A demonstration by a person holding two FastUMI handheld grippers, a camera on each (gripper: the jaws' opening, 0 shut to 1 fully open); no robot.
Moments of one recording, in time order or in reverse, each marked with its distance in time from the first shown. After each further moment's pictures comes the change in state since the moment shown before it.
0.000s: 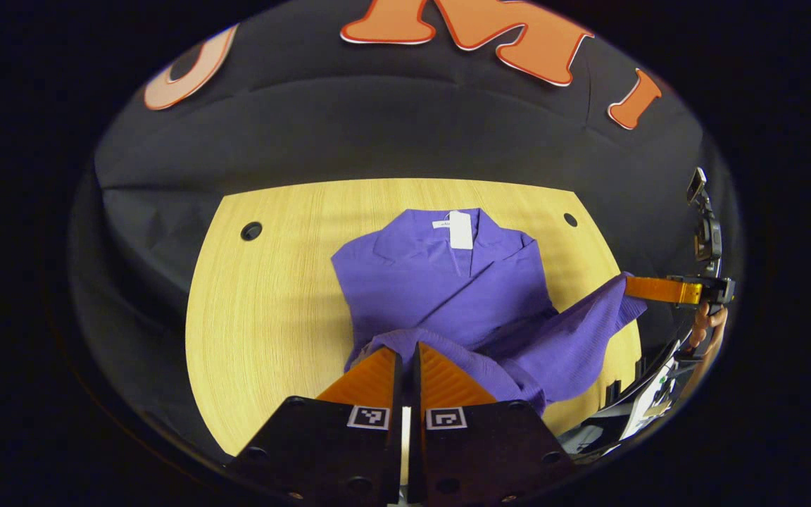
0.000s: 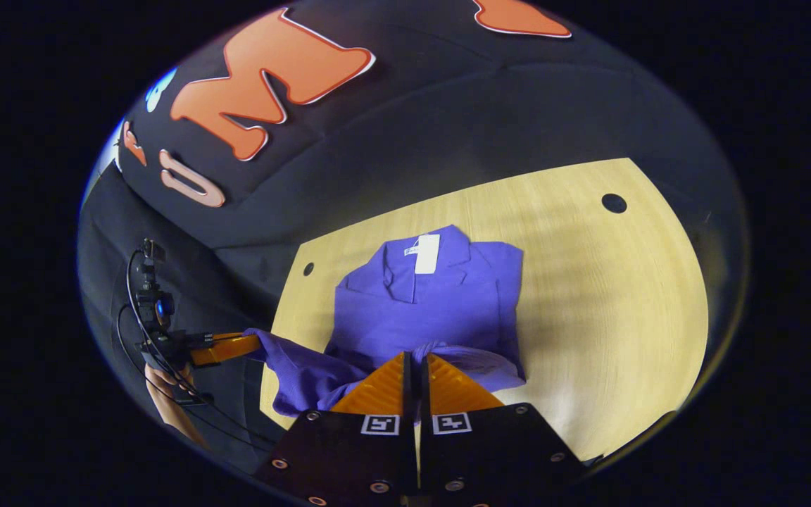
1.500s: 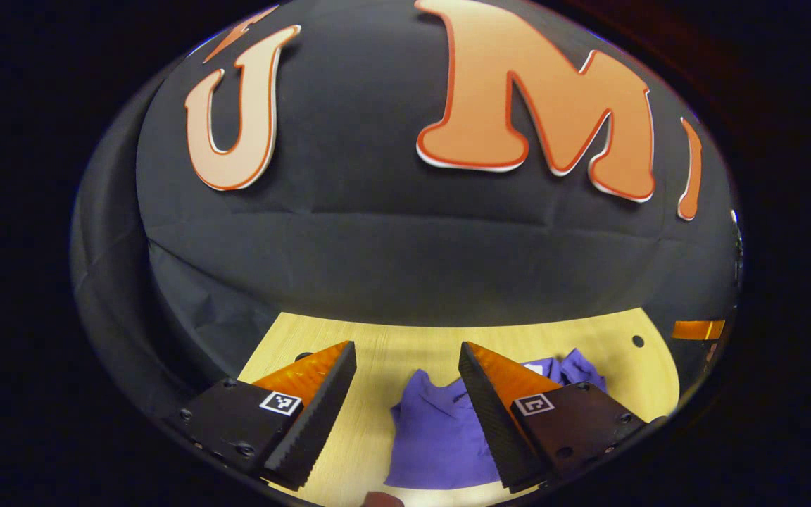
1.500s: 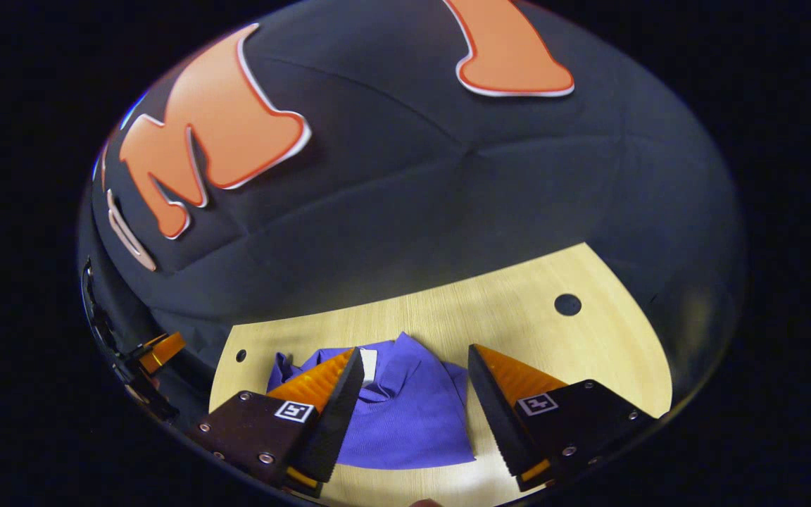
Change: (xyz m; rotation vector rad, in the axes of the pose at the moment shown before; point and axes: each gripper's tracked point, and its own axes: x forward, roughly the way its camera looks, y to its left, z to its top) left arm -0.006 0.072 0.152 -0.091 -0.579 0.266; right arm 0.020 -0.036 0.135 -0.068 -0.377 -0.235
